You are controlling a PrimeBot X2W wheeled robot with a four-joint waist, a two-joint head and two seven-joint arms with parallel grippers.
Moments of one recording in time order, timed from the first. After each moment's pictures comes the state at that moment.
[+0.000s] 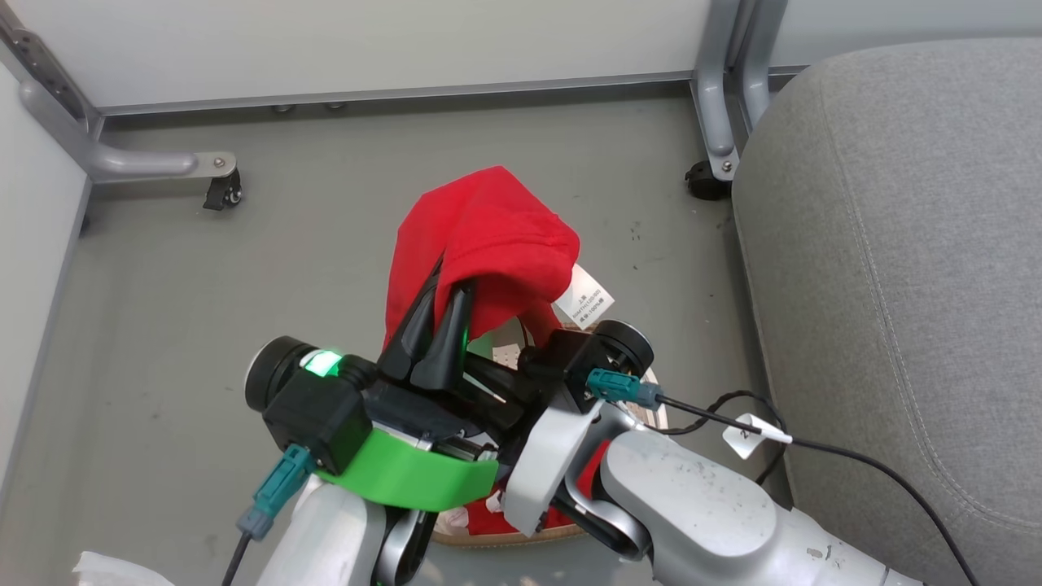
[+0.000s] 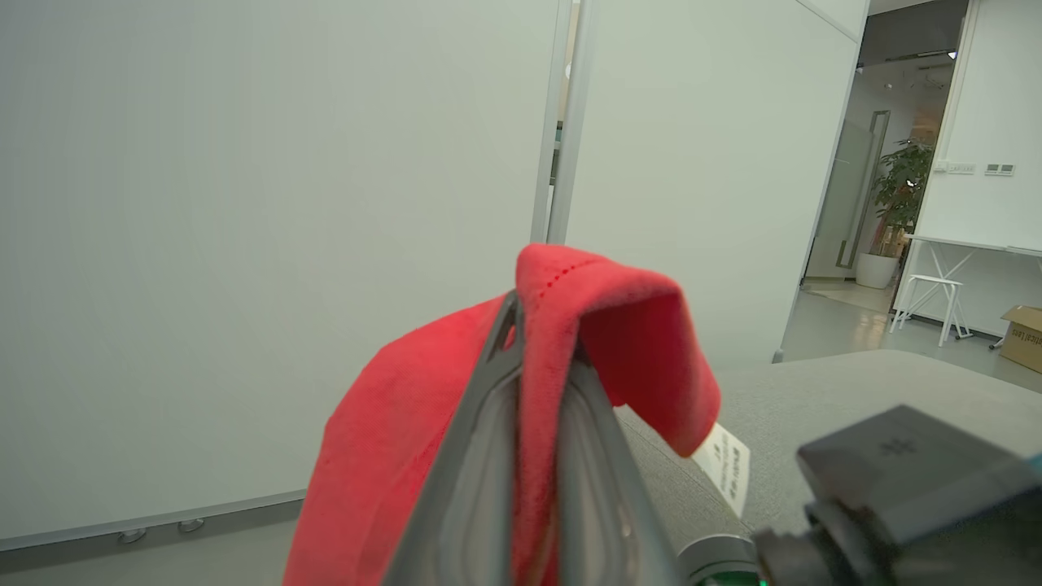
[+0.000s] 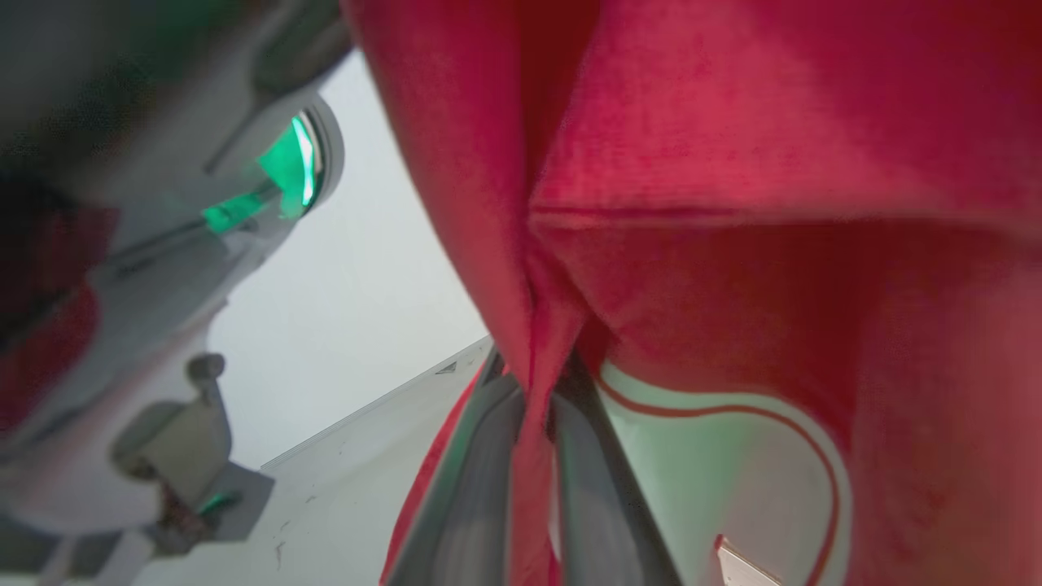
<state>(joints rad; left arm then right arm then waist) -0.25 0.05 -0.42 -0.06 -0.30 -0.08 -0.26 -0.64 -0.05 0.96 0.45 0.55 0.13 -0.23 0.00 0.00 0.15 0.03</state>
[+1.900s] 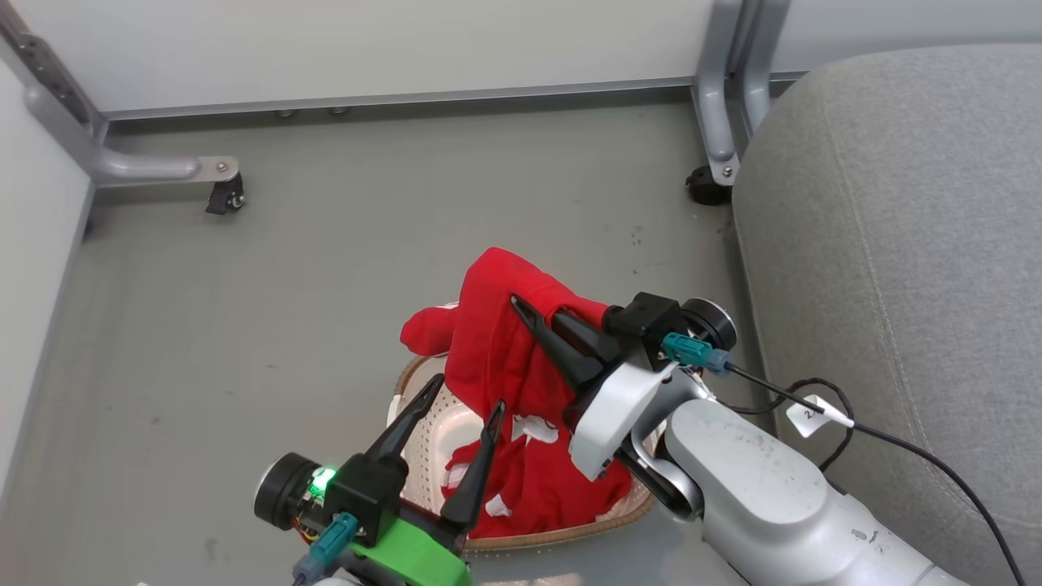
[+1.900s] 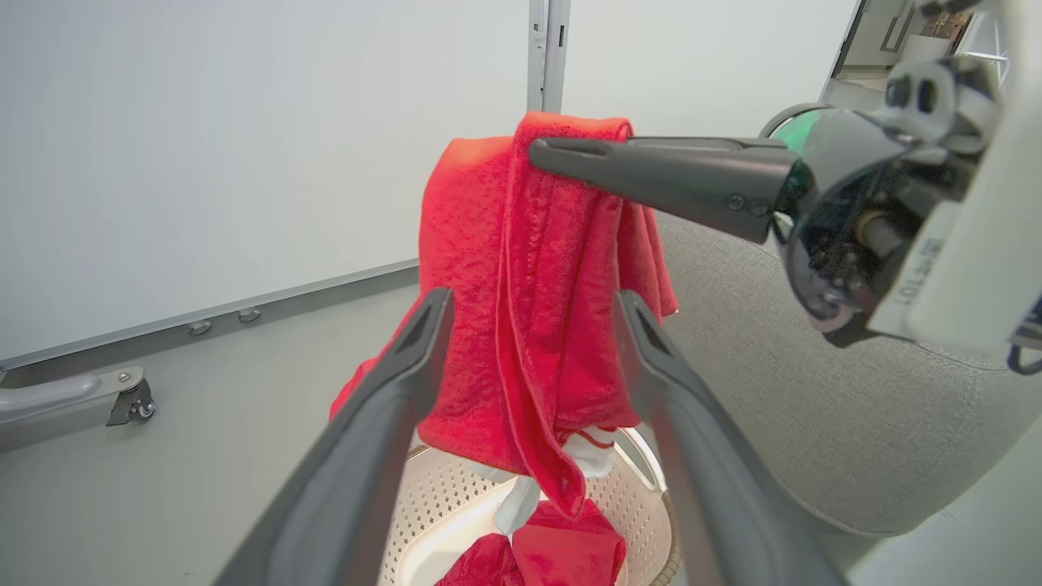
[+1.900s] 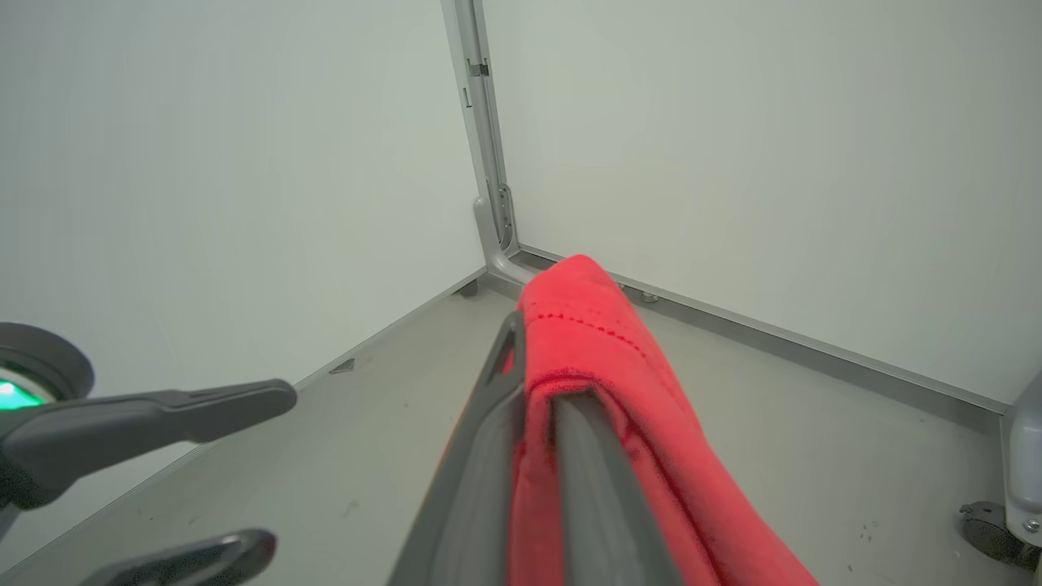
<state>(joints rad) -0.10 0.18 -0.51 0.10 -0.25 -0.07 -0.20 -0.62 -0.09 0.79 0.56 0.47 0.13 -0.26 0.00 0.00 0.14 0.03</state>
